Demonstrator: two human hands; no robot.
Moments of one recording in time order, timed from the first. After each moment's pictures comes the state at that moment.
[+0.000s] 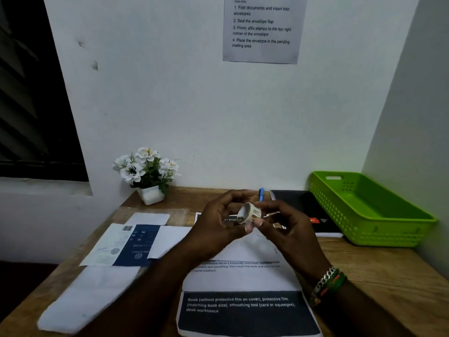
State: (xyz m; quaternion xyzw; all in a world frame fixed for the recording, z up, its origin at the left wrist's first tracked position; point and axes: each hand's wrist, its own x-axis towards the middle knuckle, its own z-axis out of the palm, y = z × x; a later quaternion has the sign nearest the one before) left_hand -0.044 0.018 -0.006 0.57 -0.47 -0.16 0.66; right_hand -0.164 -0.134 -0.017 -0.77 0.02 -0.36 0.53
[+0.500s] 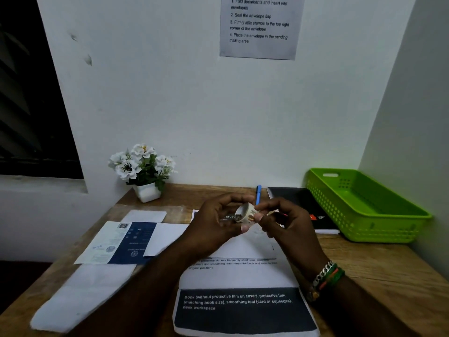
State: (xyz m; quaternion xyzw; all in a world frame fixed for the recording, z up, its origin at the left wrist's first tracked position) left_hand -0.040 0.017 -0.010 0.59 -0.47 -0.17 0.64; right_hand -0.161 -0.138 -0.016 -0.74 0.03 -0.37 0.56
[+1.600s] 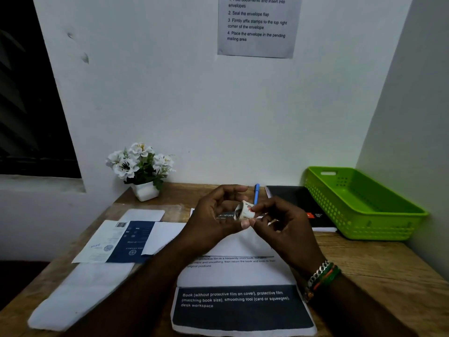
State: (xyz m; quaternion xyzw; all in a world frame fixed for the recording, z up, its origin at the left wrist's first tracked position) left_hand -0.043 0.017 -0.008 0.56 -0.45 -0.15 0.68; right_hand -0.165 -0.134 -0.016 -0.78 0.01 -0.38 0.49
